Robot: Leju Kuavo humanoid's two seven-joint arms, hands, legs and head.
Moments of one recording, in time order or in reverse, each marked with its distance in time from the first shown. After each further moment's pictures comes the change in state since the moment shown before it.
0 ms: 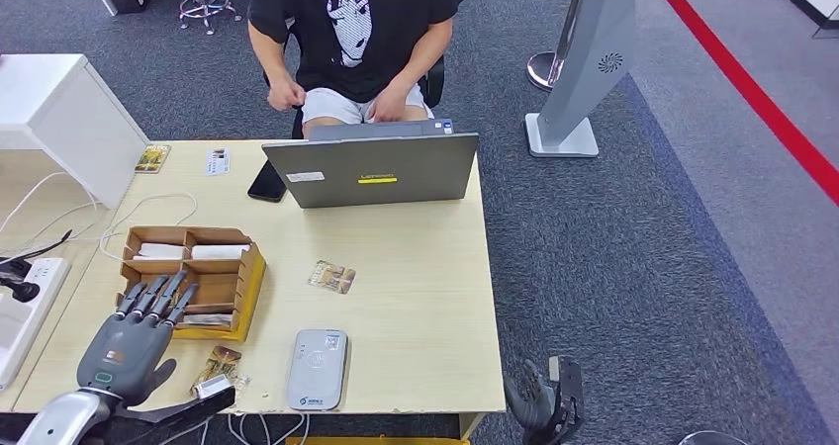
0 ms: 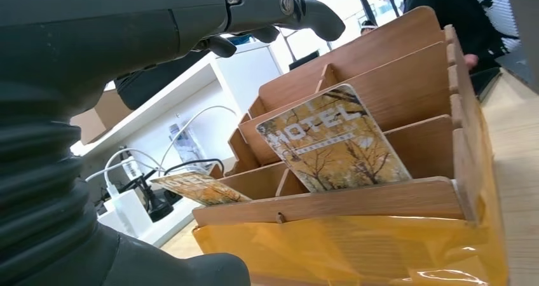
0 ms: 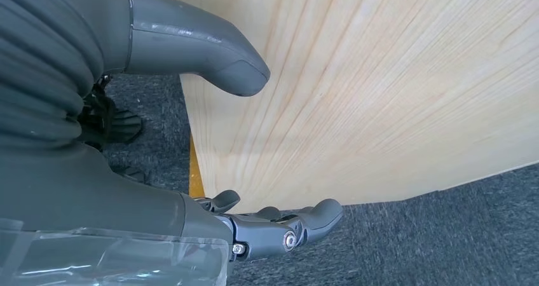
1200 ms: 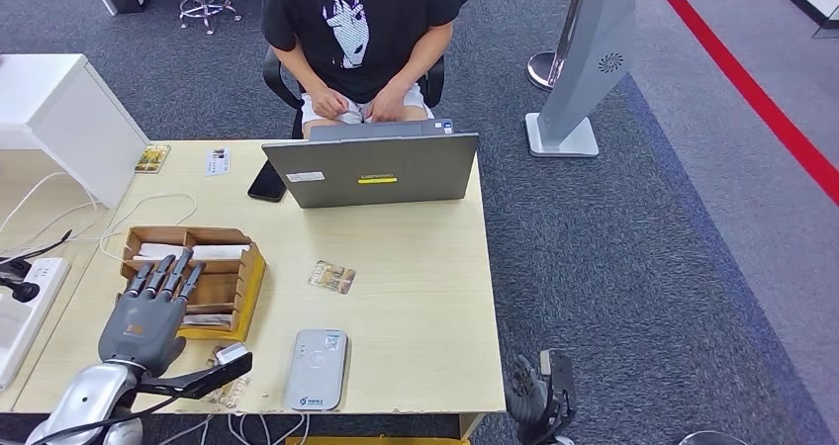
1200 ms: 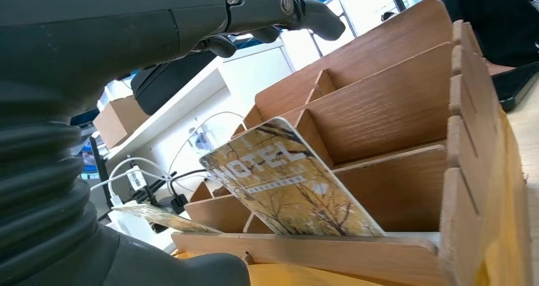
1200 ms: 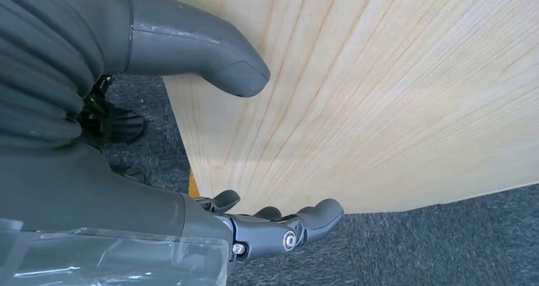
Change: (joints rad) left arm -0.107 -0.087 -0.018 0.091 -0.118 -0.012 0.095; right arm -0.019 0.004 0.025 0.009 0.020 -0.011 0.017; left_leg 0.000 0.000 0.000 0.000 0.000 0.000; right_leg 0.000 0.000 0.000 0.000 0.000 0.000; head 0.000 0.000
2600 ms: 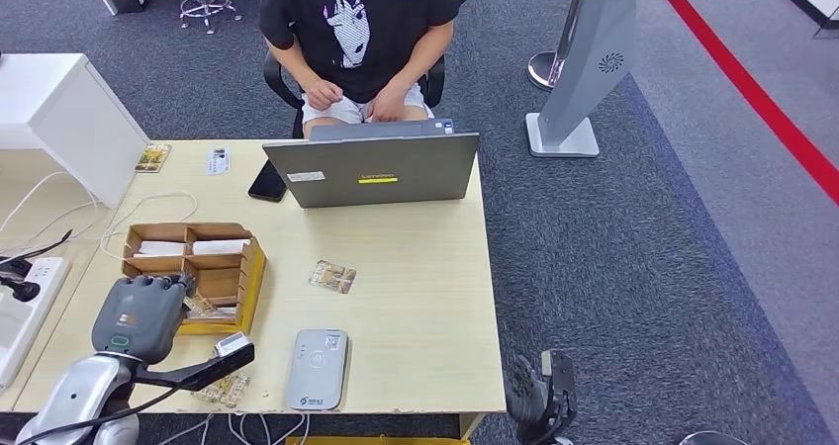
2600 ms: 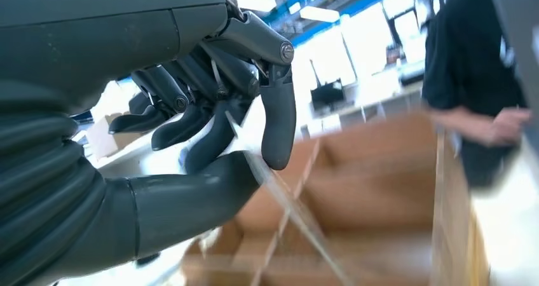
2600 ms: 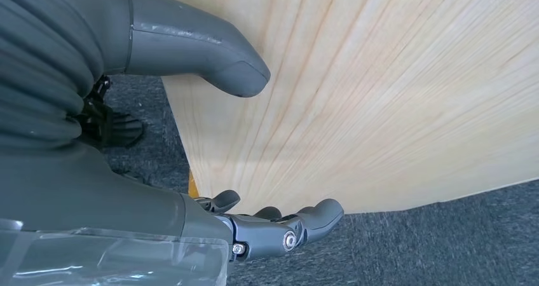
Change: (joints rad) left arm -0.005 0.000 -0.025 -0.137 0.065 -0.015 -0.020; right arm 0.001 0.001 0.002 0.003 -0.011 -0.005 -0.002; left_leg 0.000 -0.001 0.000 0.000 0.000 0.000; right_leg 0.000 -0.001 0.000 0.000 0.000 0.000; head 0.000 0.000
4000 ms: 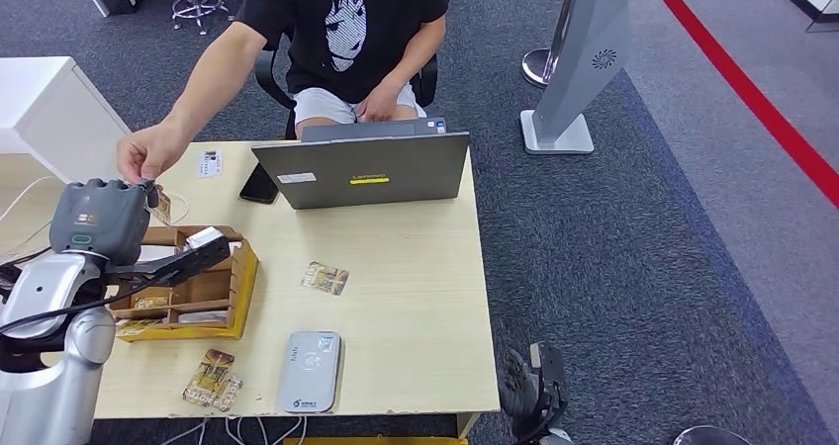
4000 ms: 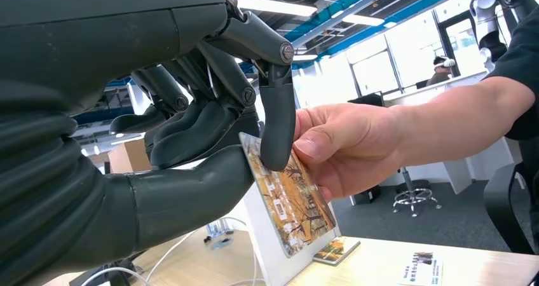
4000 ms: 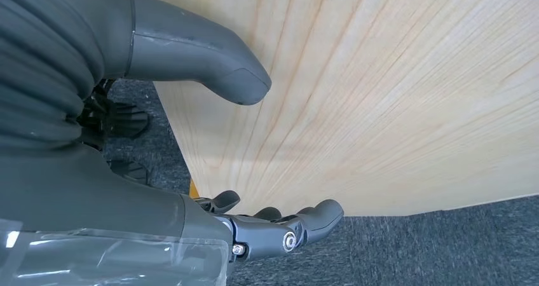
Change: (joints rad) left arm -0.350 0.011 -0.003 0.118 0.022 -0.176 0.135; right arm -0.025 0.004 0.047 0.024 0.044 -0.008 0.022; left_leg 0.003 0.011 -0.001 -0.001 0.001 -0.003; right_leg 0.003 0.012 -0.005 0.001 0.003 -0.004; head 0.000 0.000
